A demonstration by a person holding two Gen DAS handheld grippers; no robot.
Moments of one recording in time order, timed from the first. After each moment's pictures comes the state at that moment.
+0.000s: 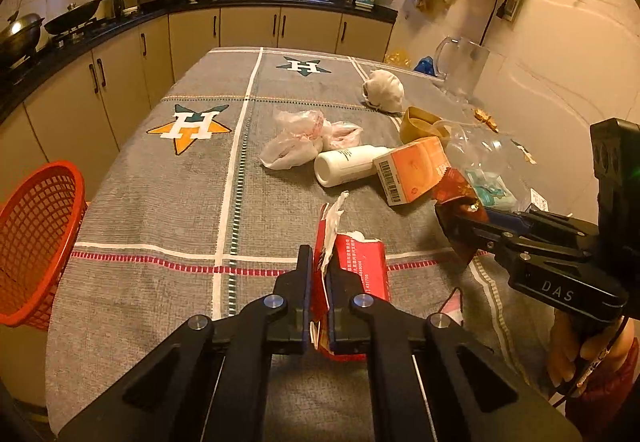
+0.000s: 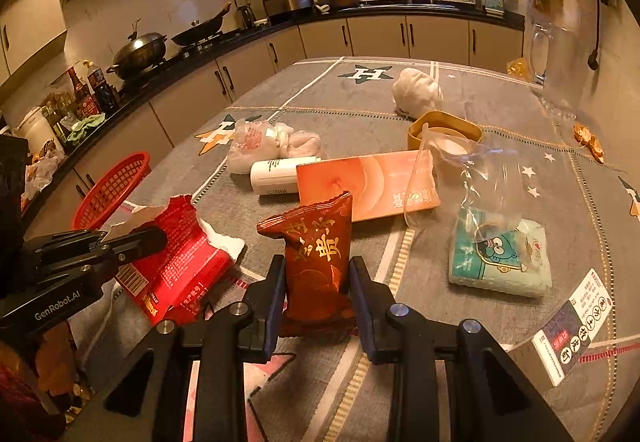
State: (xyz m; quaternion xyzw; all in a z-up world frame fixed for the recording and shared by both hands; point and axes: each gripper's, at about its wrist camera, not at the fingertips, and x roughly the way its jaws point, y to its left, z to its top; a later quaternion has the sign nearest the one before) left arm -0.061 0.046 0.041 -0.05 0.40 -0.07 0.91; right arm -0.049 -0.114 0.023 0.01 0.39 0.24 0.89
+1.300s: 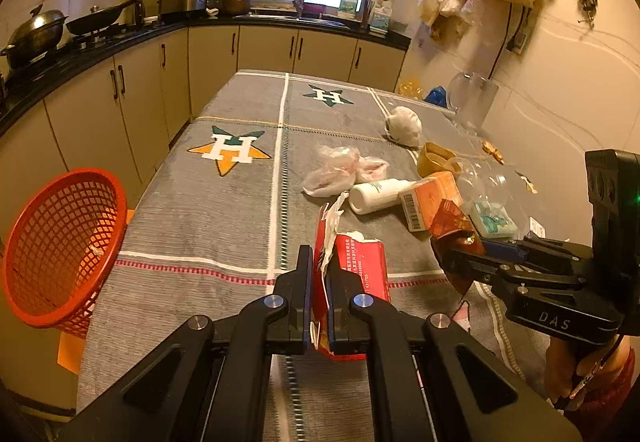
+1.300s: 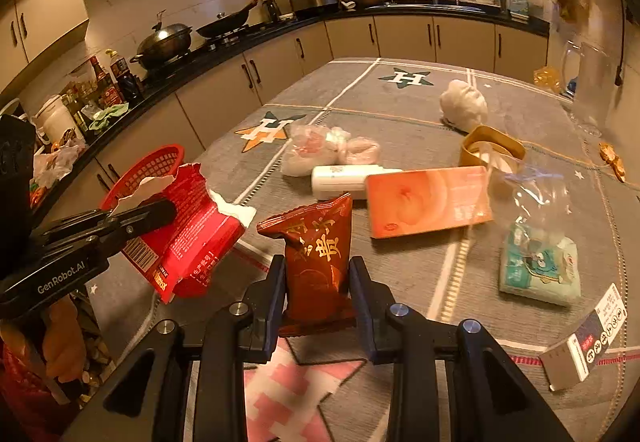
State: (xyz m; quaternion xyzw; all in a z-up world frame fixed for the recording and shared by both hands) left arm -0.079 0.084 0.065 -0.07 0.36 -0.05 0.93; right arm -0.059 -0.076 0.036 0.00 0.39 0.28 0.87
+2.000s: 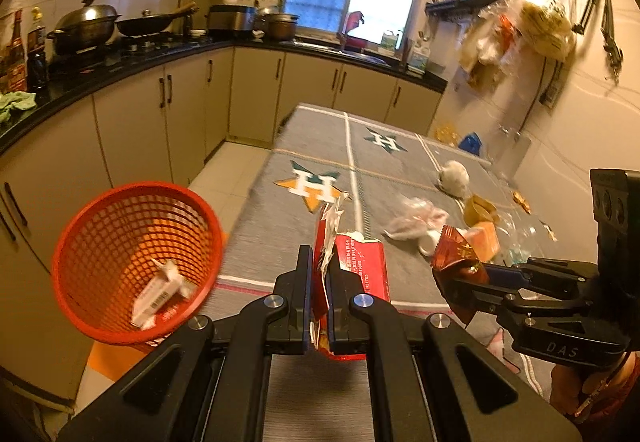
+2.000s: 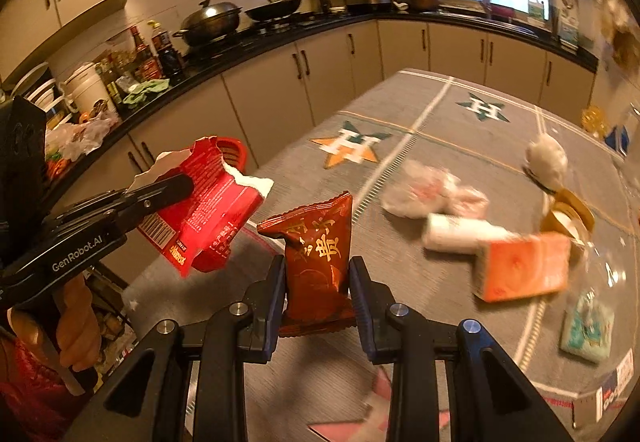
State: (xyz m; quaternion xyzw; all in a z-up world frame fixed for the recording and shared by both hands) left arm -0.105 0.170 0.090 -0.11 0.31 0.01 0.95; right arm -0.062 0.016 0.066 -0.05 0.39 0.35 0.85
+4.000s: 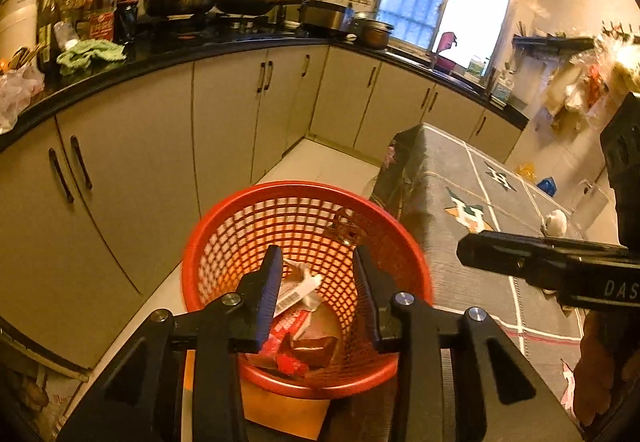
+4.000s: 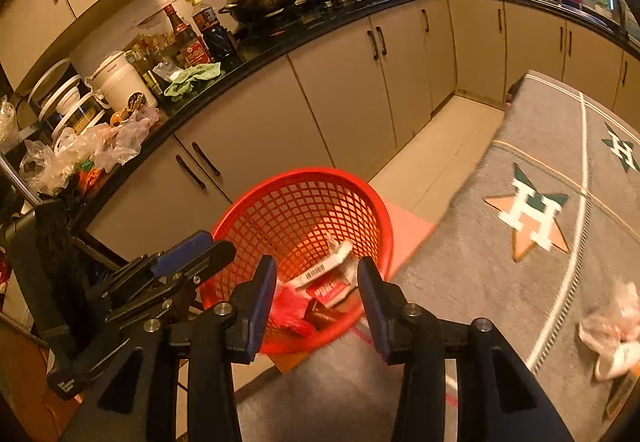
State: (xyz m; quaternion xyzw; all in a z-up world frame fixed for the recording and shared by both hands) left arm -0.116 0.314 0.060 -0.16 0.31 0.13 0.93; right arm -0.016 0.198 0.070 -0.03 0.43 0.43 0.79
